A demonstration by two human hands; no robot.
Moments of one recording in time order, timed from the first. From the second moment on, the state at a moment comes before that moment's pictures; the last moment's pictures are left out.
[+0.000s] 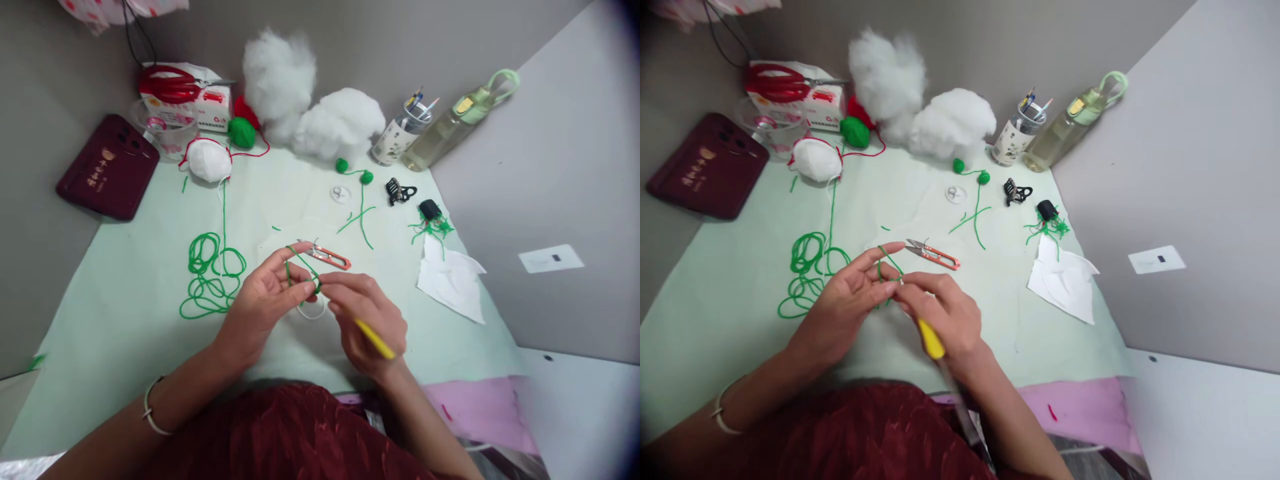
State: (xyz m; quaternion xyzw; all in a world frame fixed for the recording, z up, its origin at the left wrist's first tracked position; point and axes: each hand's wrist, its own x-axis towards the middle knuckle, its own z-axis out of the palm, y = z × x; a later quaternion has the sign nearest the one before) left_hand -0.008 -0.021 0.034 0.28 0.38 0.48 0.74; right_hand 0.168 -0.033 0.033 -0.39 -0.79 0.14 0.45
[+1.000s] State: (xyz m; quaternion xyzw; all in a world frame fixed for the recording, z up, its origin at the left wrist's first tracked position) left_hand -0.006 -0.019 0.033 0.18 0.30 0.44 0.82; right_hand 0.157 -0.030 0.032 -0.40 -0.70 0.19 0.55
